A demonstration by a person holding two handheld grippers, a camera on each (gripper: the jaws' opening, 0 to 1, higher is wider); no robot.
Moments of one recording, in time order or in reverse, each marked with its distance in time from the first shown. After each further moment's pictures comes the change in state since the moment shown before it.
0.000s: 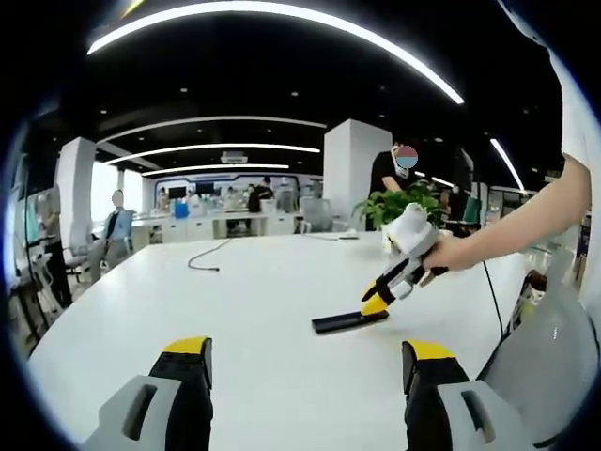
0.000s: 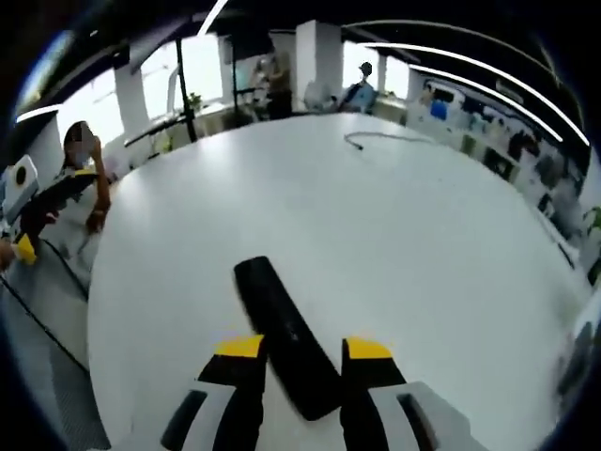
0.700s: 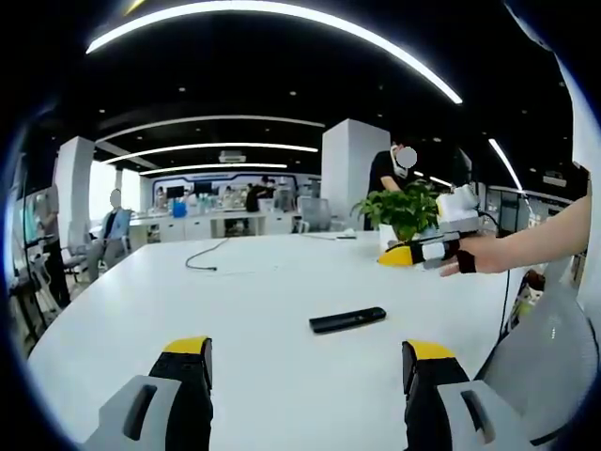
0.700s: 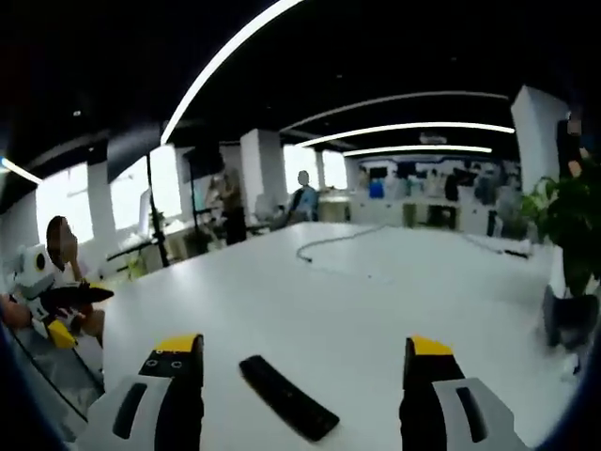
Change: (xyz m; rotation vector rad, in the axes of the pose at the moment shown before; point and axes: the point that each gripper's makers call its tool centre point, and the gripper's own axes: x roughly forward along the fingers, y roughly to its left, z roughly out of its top) left arm 0.001 -0.002 0.000 -0.003 0.000 -0.009; right arm -0.091 -0.001 0.054 0.153 -0.513 -0.156
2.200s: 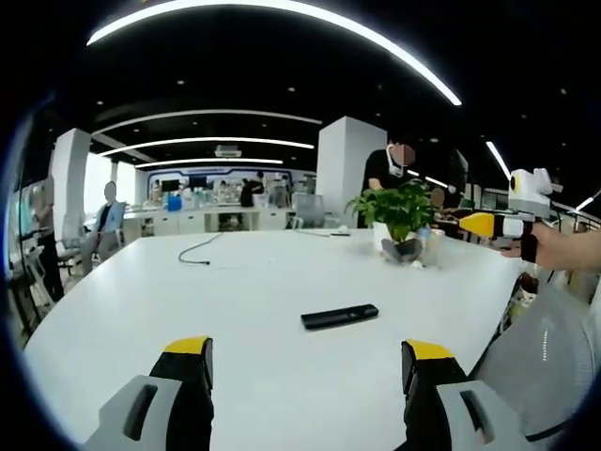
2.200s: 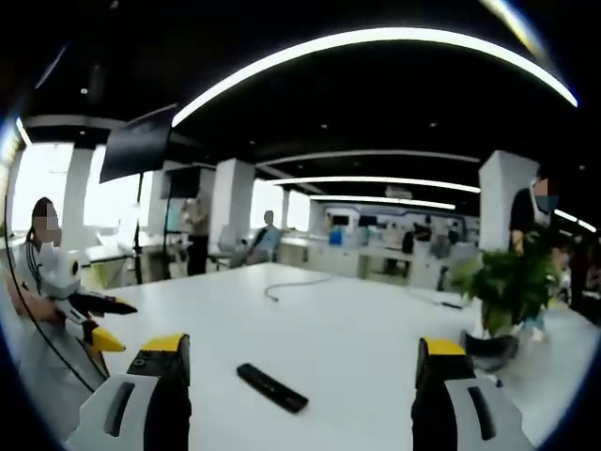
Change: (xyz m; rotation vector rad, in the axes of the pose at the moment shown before) left arm 0.001 -0.007 -0.003 -0.022 0.020 -0.031; right arm -0.132 0.032 0.041 -0.148 -0.164 -0.227
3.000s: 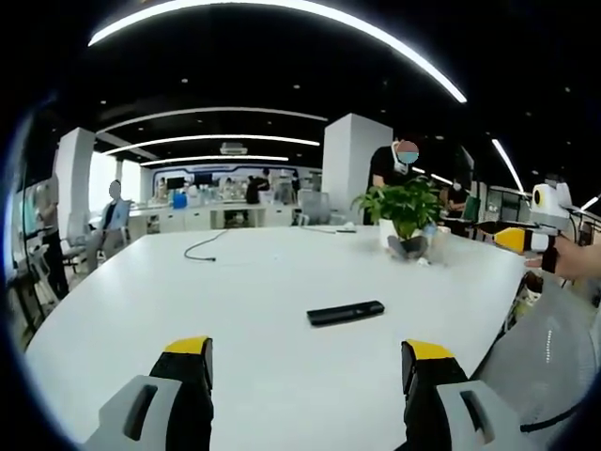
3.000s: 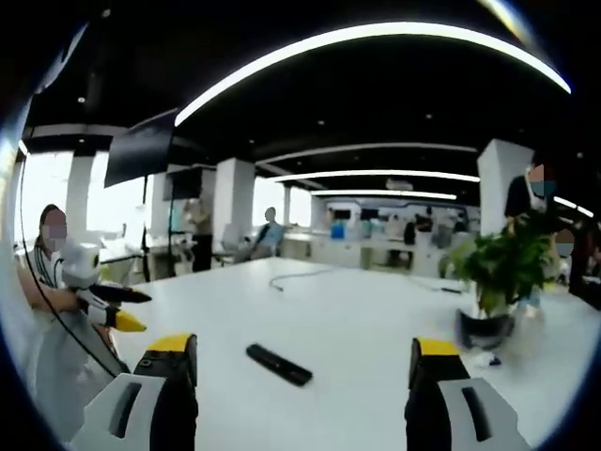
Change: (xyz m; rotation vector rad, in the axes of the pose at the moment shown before) left arm 0.000 0.003 -0.004 -0.003 0.022 0.026; right arm -0.042 -0.004 -0.028 0.039 0.021 0.013
